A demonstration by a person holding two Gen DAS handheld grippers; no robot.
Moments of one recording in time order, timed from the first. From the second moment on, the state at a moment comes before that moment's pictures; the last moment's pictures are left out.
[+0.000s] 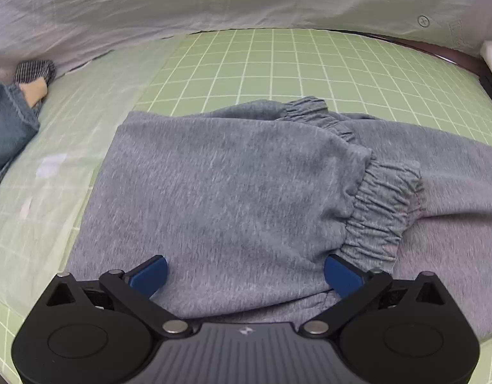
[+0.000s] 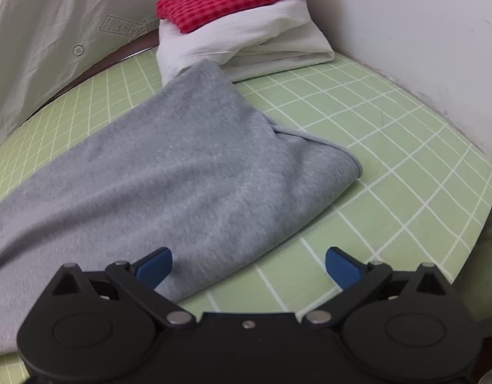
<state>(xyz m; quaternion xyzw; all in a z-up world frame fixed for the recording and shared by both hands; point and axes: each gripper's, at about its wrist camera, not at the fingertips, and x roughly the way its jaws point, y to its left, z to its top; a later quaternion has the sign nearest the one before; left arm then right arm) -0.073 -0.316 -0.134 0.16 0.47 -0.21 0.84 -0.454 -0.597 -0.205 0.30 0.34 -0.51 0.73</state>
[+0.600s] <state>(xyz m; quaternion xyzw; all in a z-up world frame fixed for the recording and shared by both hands) -0.065 -0.316 -0.138 0.11 0.50 -0.16 0.84 -0.430 -0.660 -0.219 0.23 0.32 -0.51 0.76</state>
